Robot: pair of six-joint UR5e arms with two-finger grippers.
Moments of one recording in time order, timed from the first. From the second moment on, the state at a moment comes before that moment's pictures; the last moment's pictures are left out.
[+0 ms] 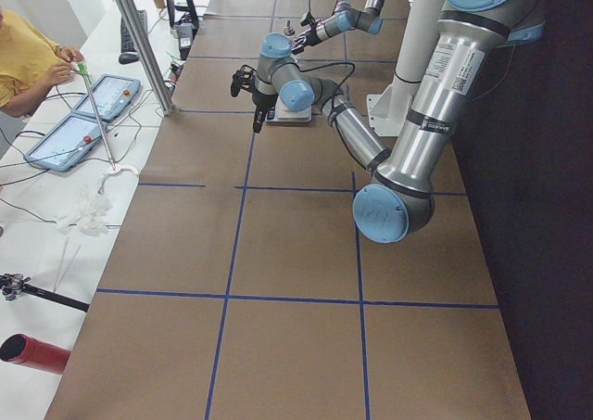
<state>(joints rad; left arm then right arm) -0.91 -1.94 -1.97 -1.67 -2.01 -0.88 0.31 -1.56 1.82 -1.03 0.78 1.51</state>
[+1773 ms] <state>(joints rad) -0.91 -1.94 -1.98 -1.67 -2.01 -0.88 0.14 -1.80 1.99 -1.00 0.75 1.58</state>
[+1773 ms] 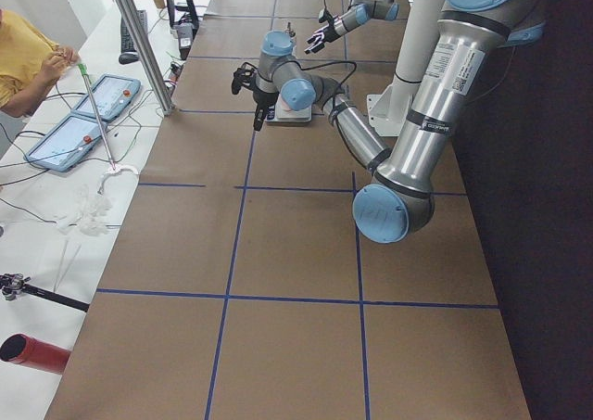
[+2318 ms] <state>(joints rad) -0.91 -1.92 -1.98 -1.67 -2.02 -0.86 0.27 -2.01 2.00 -0.72 1.04 1.34</state>
